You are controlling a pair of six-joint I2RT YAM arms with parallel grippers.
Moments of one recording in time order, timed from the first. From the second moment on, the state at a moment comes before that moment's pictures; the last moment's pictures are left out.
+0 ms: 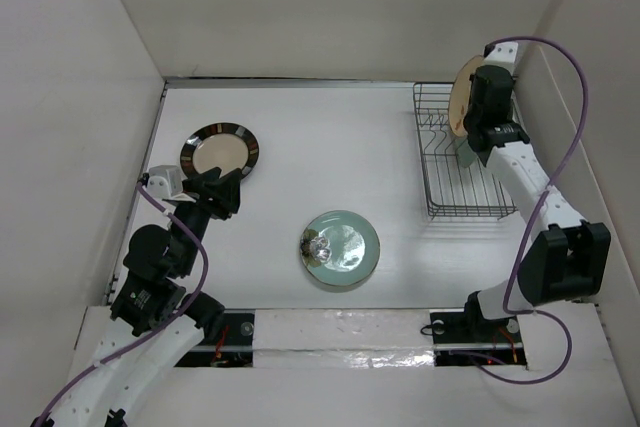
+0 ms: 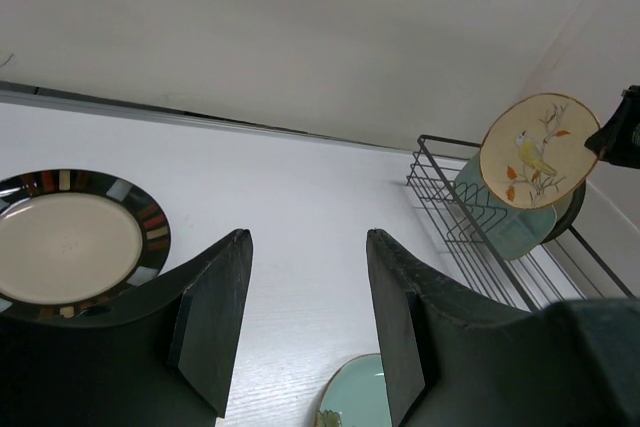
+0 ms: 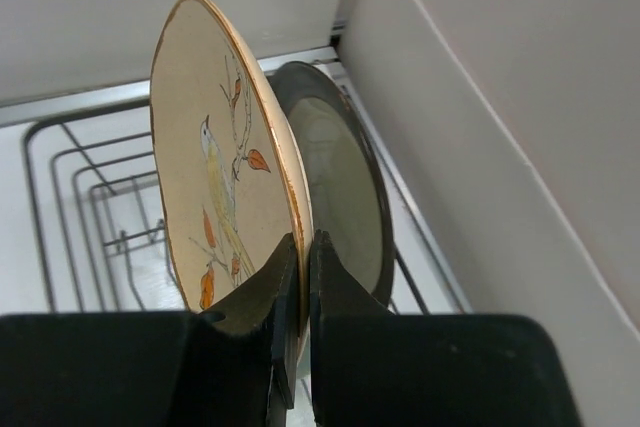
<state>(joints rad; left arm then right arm) -0.55 0.34 0.66 -0.15 -0.28 -0.33 0.13 1.46 1.30 -0.08 0.61 -0.06</state>
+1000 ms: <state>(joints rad) -0.55 0.36 0.66 -0.15 -0.27 -0.33 0.28 1.64 1.31 0.14 0.87 -0.48</state>
